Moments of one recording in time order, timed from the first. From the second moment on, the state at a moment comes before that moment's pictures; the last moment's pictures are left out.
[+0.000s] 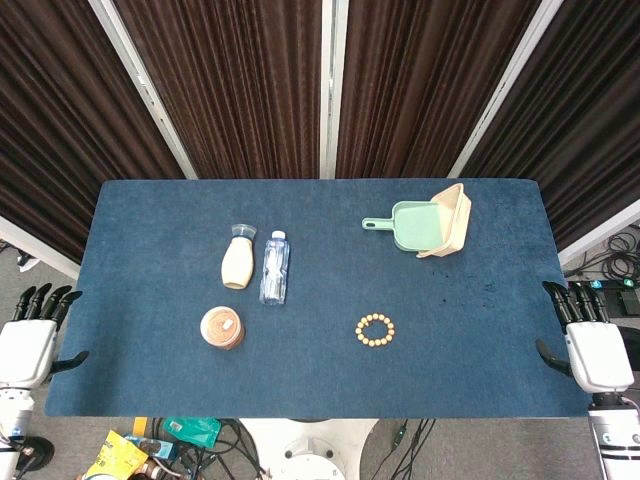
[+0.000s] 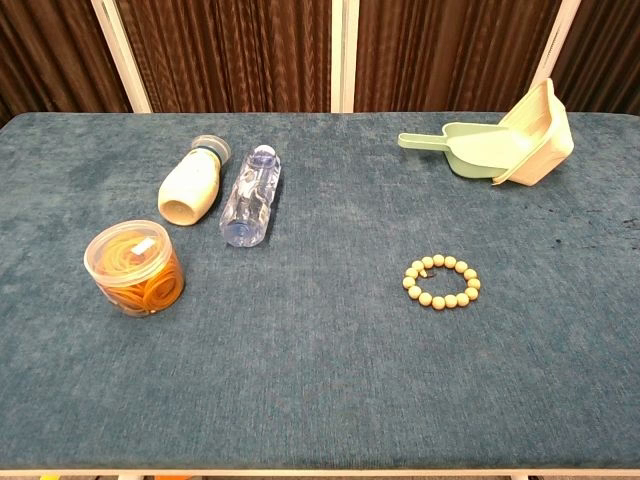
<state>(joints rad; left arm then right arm) -0.11 -1.13 -0.04 -1.63 1.43 1.43 0.16 0.11 -1.09 0.07 -1.60 -1.51 1.44 -0.03</state>
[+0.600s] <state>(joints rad) -0.08 -1.14 -0.04 -1.63 1.45 1.47 0.14 0.19 -1.08 0.06 -1.60 -1.63 1.39 0.13</state>
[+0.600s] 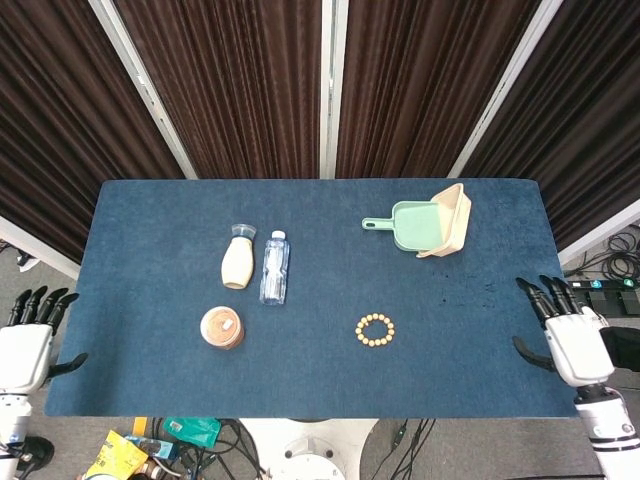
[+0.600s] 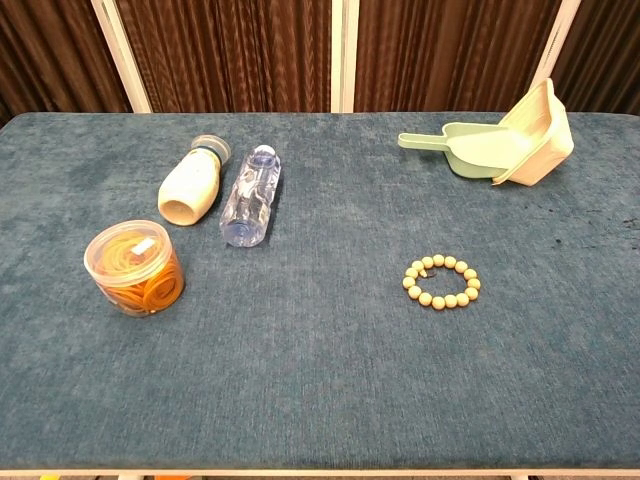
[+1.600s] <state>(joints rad) -0.07 -1.13 -0.03 -1.63 1.44 1.46 0.10 0.74 -1.58 0.04 -1.19 -1.78 0.84 -0.11</state>
